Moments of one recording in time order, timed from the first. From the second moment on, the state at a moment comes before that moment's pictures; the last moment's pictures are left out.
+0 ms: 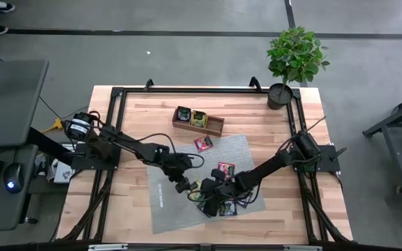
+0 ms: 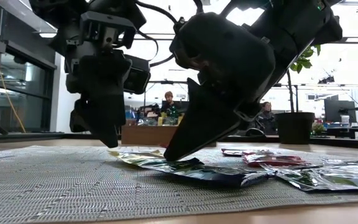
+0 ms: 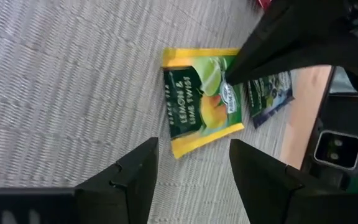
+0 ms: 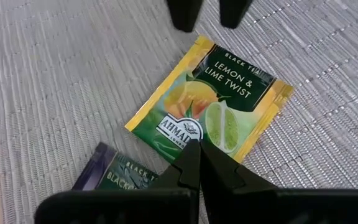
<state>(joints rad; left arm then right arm) -0.21 1.69 0.82 0.00 0.31 -0.90 0.42 2.08 1.19 0.02 0.31 0.62</state>
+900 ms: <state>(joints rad) -0.21 1.78 0.82 0.11 0.38 -0.90 0.40 2.09 1.19 0.04 0.28 0.58</state>
